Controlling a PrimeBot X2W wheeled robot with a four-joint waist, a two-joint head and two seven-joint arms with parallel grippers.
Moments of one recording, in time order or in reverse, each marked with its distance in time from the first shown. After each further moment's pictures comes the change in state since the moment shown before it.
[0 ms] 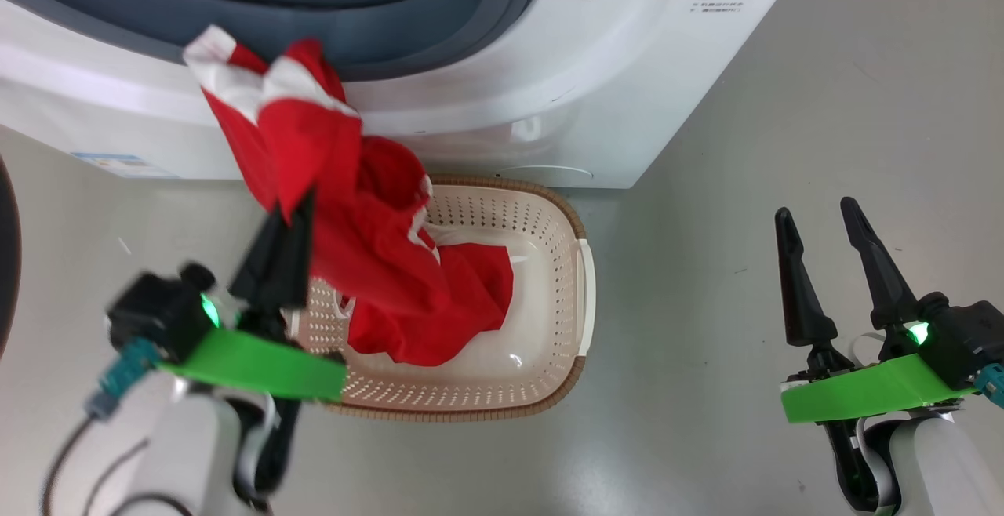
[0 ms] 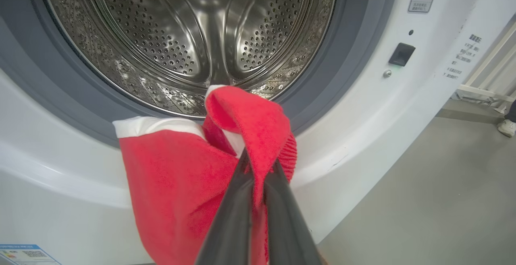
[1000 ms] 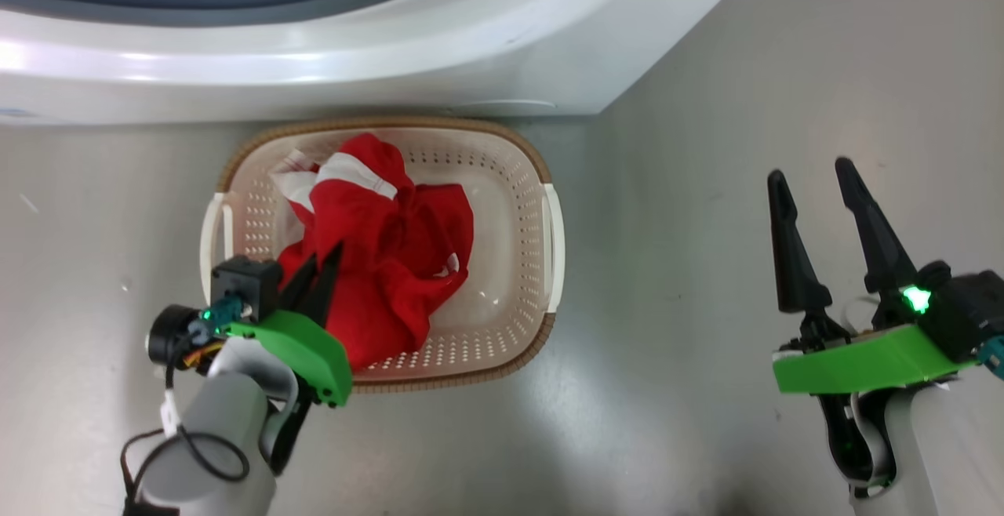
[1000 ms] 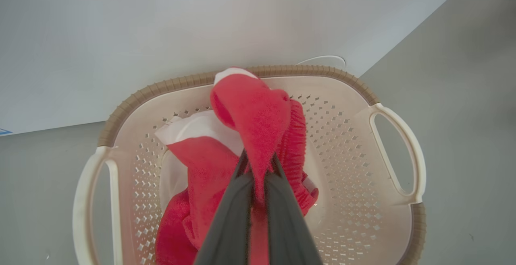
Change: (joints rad) left arm -0.183 0.014 -0.188 0.567 0.025 0.000 0.000; right arm -0.056 0.000 0.023 -0.023 0.012 0.000 0.000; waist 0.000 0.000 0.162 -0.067
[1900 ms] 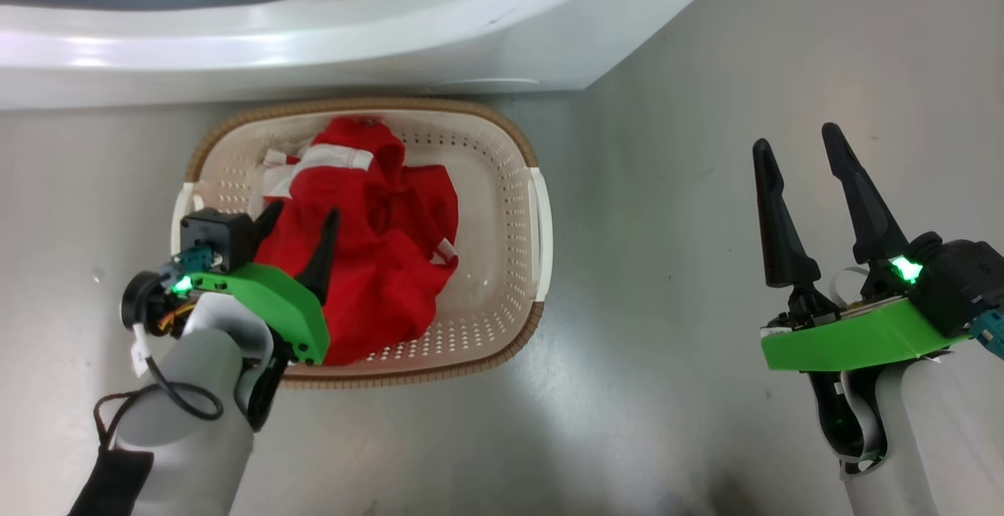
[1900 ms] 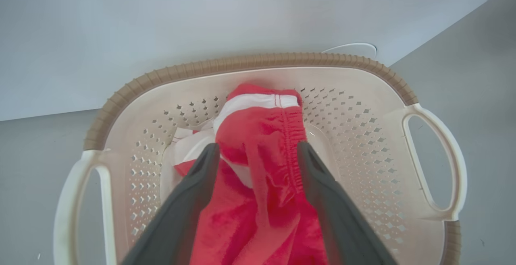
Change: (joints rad) left arm -0.177 0.031 -0.114 0.206 -0.152 0.000 0.000; right arm -0.071 0.000 0.030 0.007 0.000 0.000 0.000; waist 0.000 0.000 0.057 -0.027
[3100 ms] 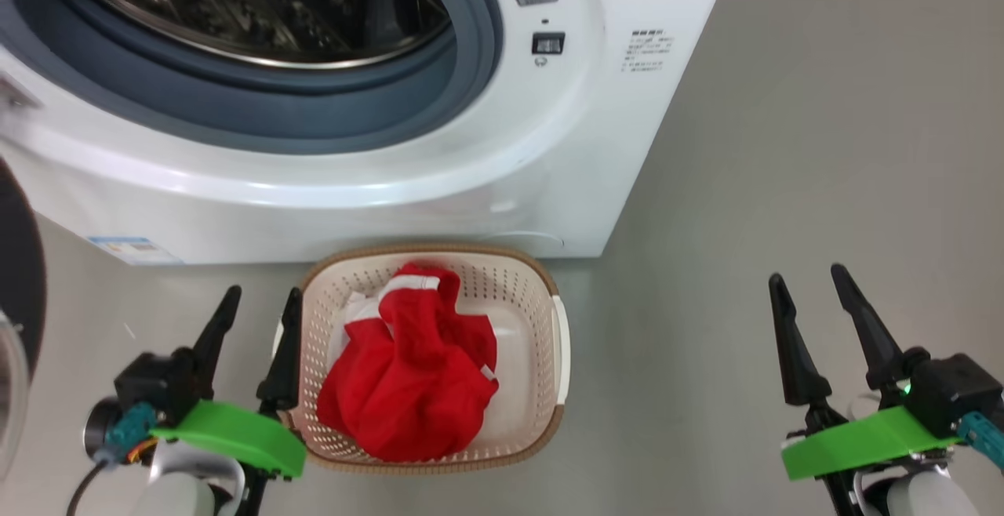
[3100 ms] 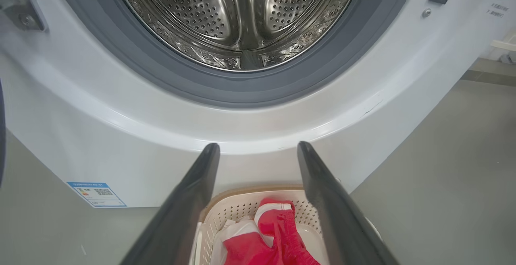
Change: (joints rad) left arm 0.481 -0.027 0.374 -0.554 0.192 0.000 0.000; right arm 0.220 0.001 -0.054 0.049 -0.030 0.000 0.000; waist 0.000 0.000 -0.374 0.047
